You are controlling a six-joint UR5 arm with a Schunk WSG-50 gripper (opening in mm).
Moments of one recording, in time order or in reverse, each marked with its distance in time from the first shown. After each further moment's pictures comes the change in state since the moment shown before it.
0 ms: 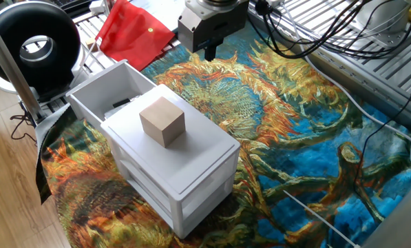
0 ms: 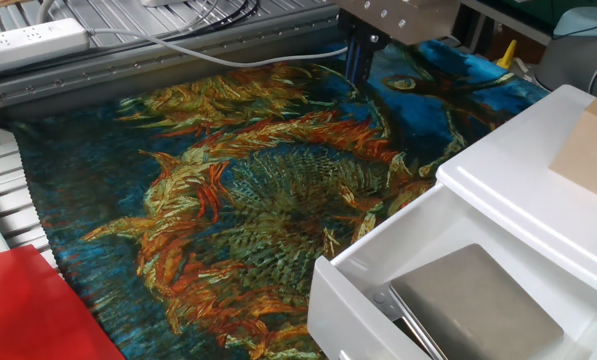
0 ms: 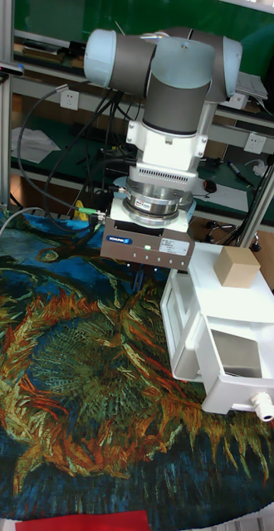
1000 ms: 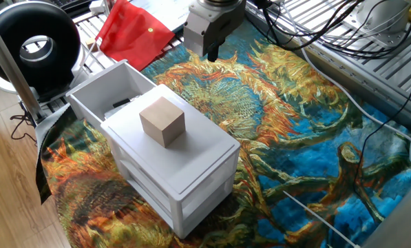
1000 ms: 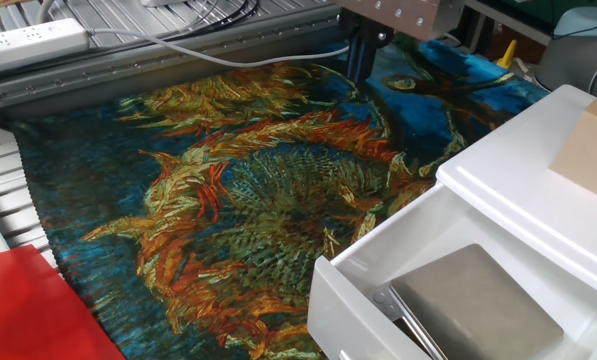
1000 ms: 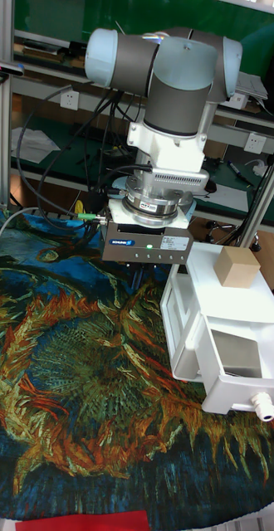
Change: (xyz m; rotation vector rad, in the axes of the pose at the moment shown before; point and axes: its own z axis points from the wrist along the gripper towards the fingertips) arm 0.003 -0.004 0.000 0.017 0.012 -0.245
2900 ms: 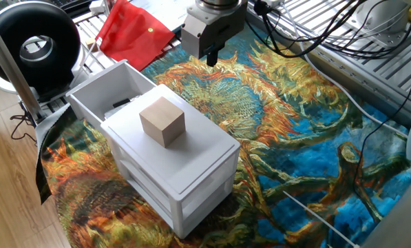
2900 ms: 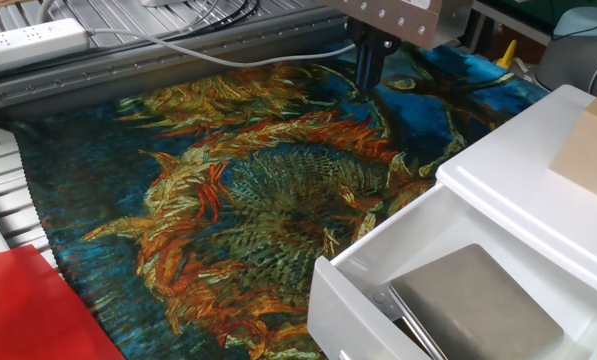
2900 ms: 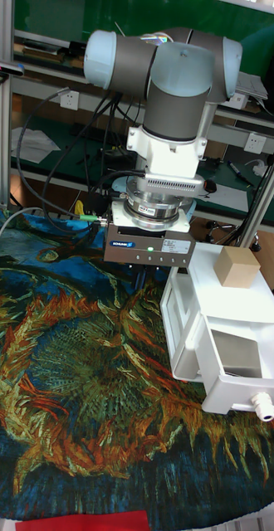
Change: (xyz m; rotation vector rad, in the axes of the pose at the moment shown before) arm 0.003 0.009 0.005 -0.029 0.017 0.131
